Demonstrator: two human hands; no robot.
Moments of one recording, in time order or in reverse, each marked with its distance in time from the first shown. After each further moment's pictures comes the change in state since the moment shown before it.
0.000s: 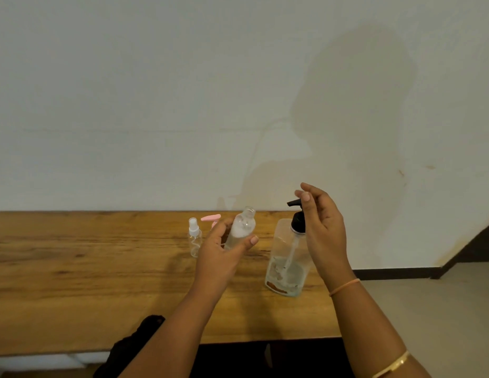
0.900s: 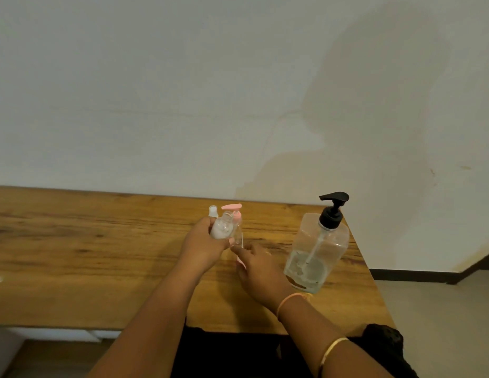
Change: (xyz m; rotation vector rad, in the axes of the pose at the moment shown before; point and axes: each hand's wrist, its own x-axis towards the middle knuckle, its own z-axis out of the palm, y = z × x) left_hand 0.019 -0.012 -0.053 0.275 0.000 -0.351; right_hand -0.053 0.089 0.090 -0.875 -0.797 -0.076
